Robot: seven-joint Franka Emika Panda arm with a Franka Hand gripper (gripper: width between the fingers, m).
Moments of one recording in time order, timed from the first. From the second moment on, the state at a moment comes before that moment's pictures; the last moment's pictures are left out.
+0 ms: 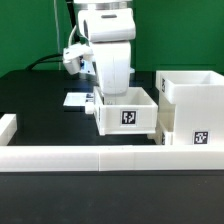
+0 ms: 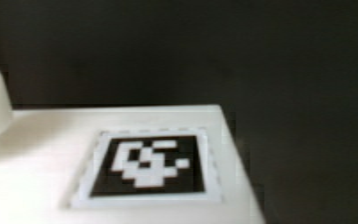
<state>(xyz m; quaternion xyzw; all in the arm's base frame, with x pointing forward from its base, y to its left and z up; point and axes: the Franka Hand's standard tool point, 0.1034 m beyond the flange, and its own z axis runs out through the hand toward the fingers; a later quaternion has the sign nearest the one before) 0.554 -0.034 0.060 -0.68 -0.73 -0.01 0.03</state>
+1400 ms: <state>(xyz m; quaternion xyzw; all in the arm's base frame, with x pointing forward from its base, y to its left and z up) 0.554 -0.017 0.054 -0.70 -0.72 -0.03 0.02</state>
